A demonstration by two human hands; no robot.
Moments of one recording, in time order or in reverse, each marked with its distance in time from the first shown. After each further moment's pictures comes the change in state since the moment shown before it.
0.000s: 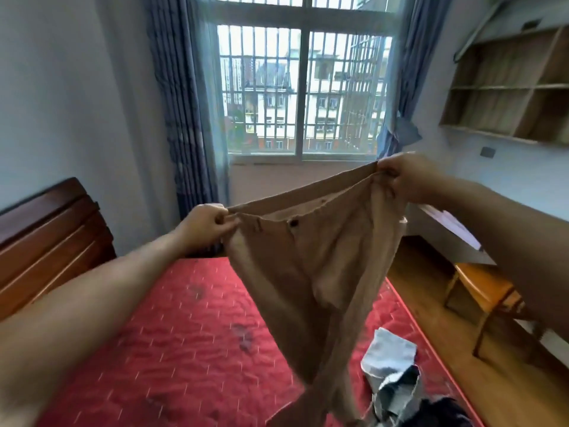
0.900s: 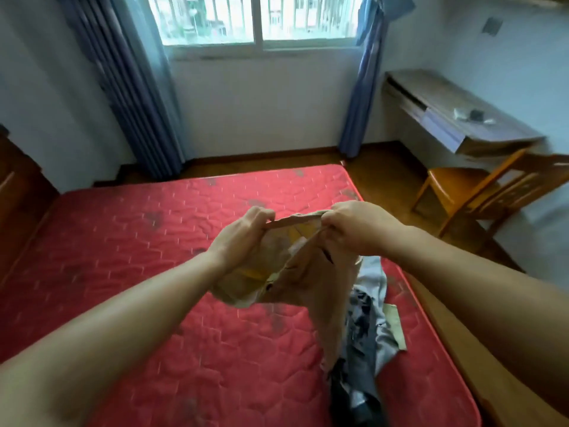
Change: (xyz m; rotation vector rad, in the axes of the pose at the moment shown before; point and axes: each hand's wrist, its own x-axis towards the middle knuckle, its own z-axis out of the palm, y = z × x) left_hand -0.023 0.106 0.296 -0.073 -0.246 0.163; right_hand -0.119 0.086 0.189 0.006 -0.466 -0.213
